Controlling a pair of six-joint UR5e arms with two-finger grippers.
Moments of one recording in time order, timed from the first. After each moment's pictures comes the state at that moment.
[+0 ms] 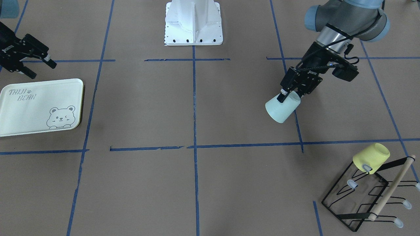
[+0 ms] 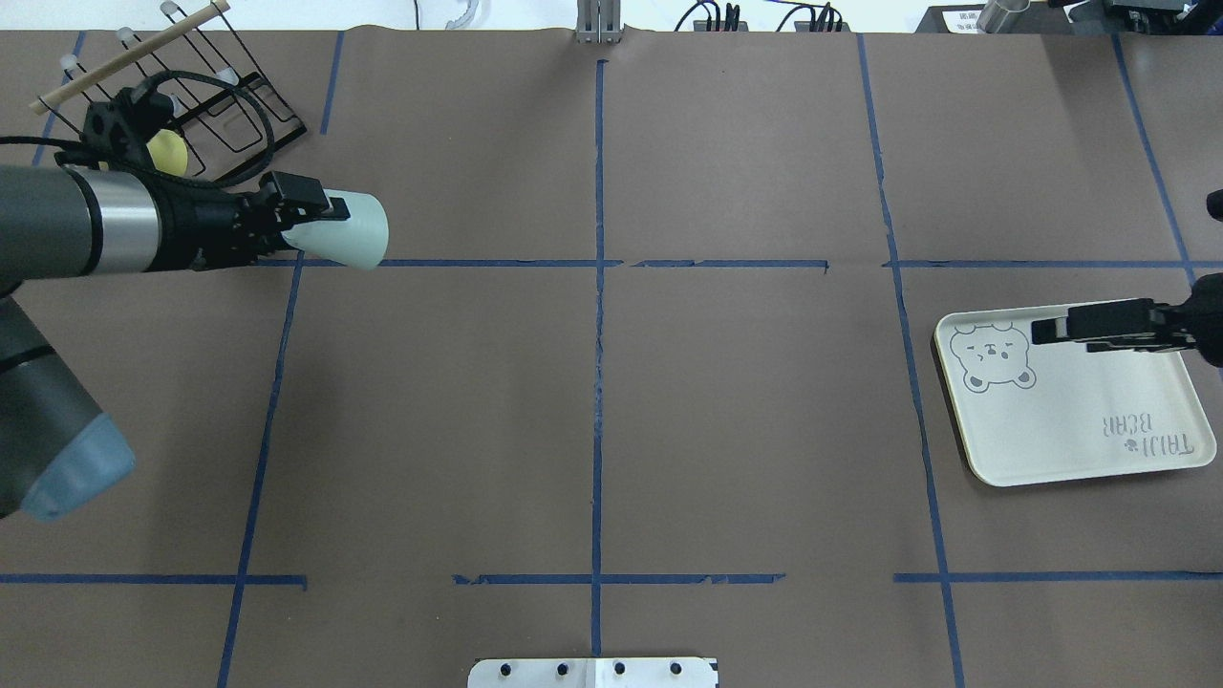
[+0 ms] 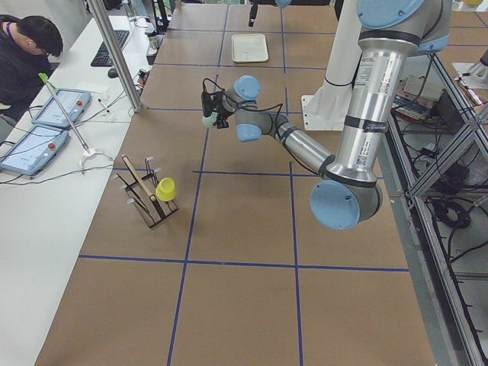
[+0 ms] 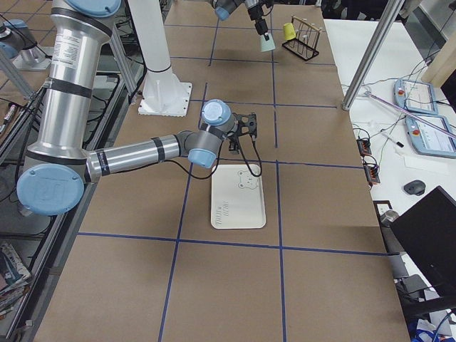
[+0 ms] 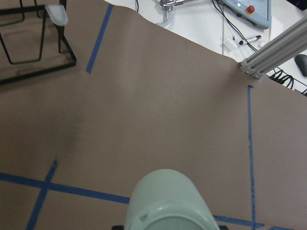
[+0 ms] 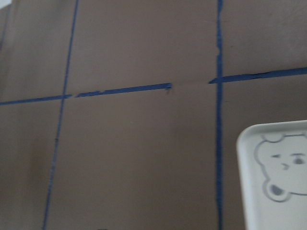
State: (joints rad) left arm -0.76 -1.76 -1.89 -2.45 -1.83 -1.66; right arm 0.95 -1.77 1.98 -0.53 2.25 1.25
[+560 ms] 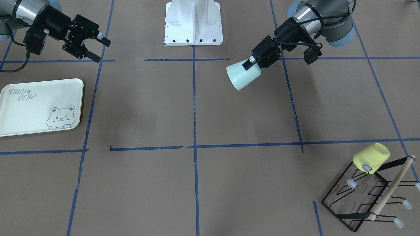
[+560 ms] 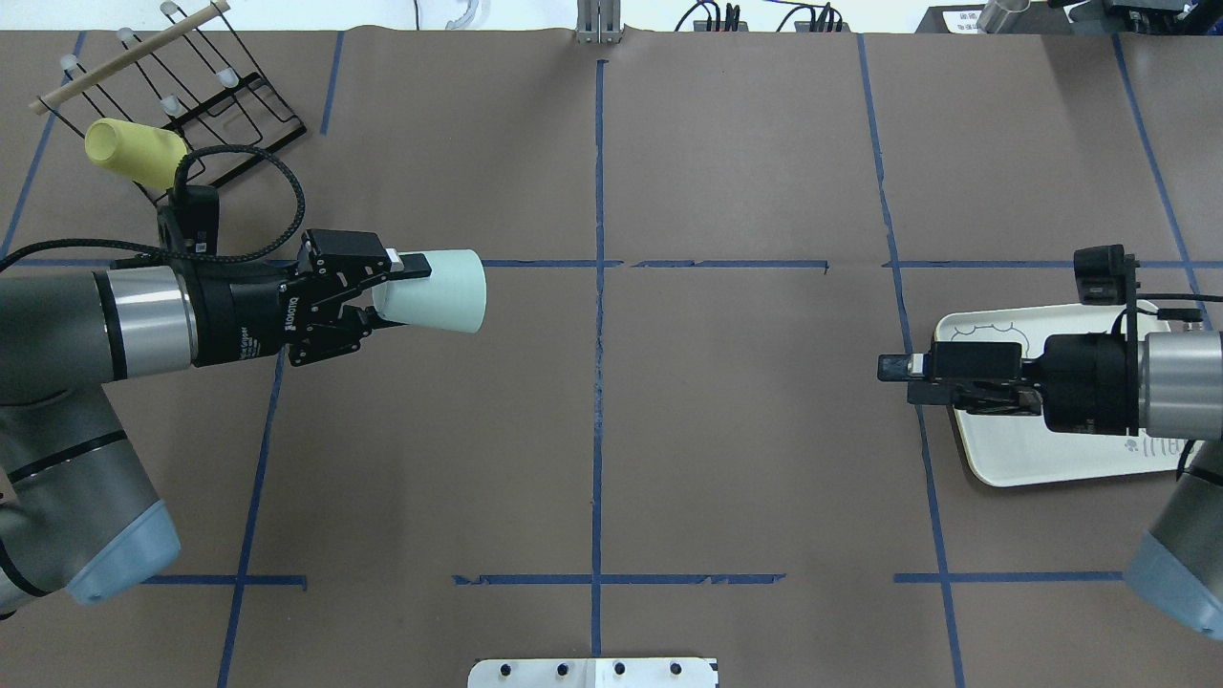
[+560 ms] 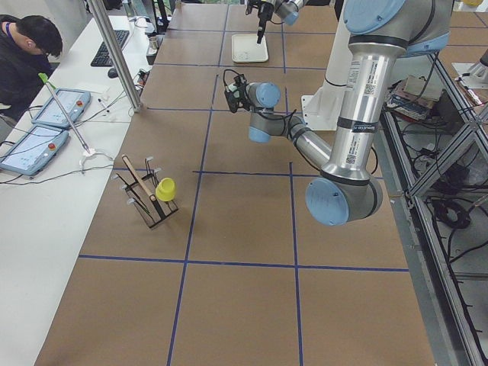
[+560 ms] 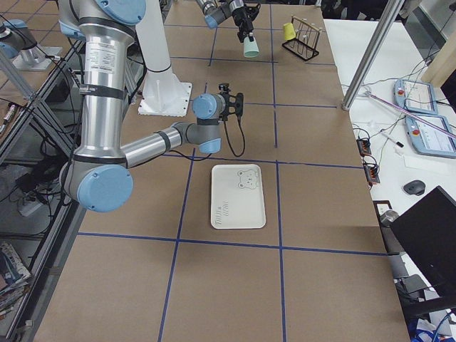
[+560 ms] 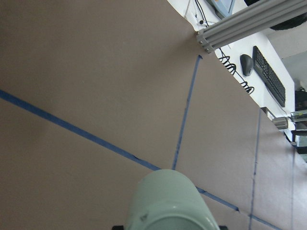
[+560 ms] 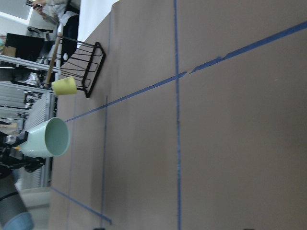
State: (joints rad) left arm -0.62 -1.77 -1.88 -2.86 -1.78 -2.06; right arm 0.66 -1.64 1.92 -0.07 2.01 1.69
